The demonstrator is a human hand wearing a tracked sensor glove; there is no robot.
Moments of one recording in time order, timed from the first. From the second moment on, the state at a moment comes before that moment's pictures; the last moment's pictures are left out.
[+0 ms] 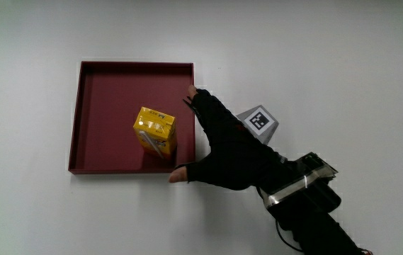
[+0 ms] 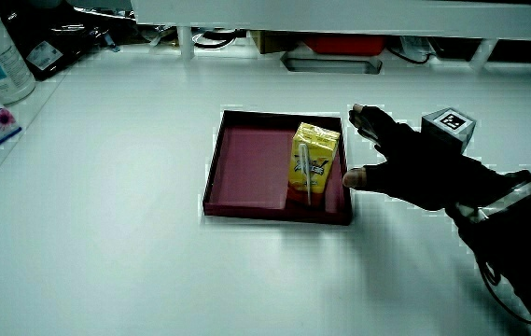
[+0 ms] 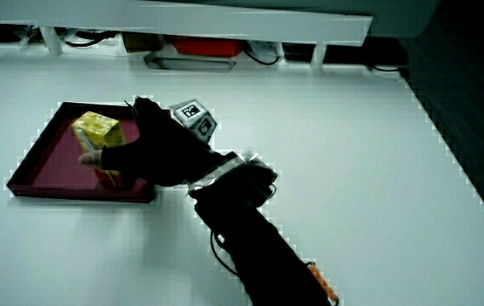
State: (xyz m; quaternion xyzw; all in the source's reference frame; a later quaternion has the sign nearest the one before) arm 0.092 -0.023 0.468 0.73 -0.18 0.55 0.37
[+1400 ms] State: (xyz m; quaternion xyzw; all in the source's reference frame) arm 0.068 -0.017 0.514 0.68 -0.12 0.67 0.26
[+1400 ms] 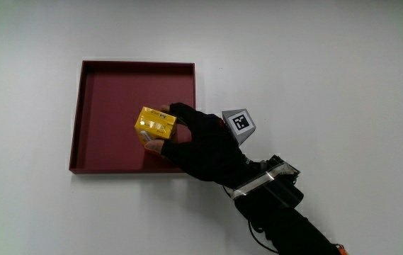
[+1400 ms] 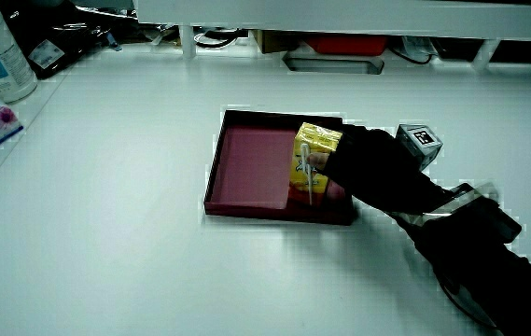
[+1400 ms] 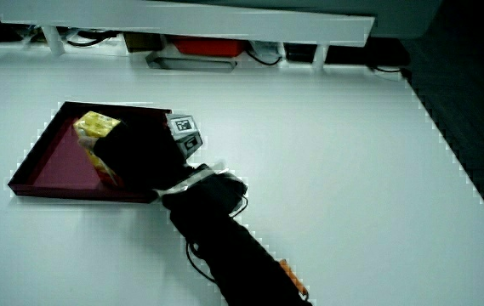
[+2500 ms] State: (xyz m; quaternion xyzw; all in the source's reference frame) arm 0.118 -0.008 0.459 0.68 -0.14 0.68 0.23
